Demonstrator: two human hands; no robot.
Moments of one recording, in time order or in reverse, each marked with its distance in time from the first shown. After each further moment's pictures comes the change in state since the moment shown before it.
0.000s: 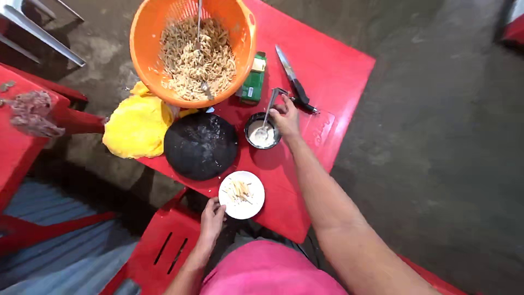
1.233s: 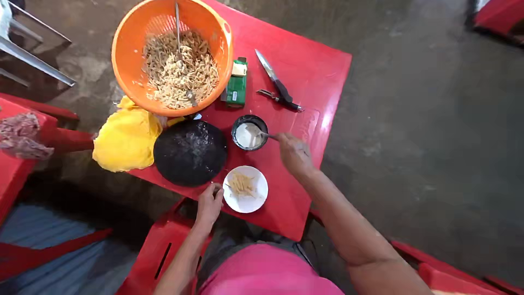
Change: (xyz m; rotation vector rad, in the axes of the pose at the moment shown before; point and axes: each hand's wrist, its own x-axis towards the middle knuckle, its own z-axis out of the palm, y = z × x) left_hand 0.036 0.053 0.001 0.370 -0.092 0.286; right_hand -0.104 -0.010 -0.058 -0.828 -0.147 -0.212
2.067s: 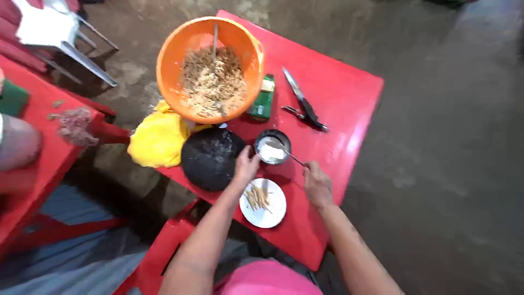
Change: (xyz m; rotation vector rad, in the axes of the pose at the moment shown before) left_hand 0.113 0.086 0.018 -0.340 0.029 0.072; right_hand -0.029 0.023 0.039 0.124 0.020 0.201
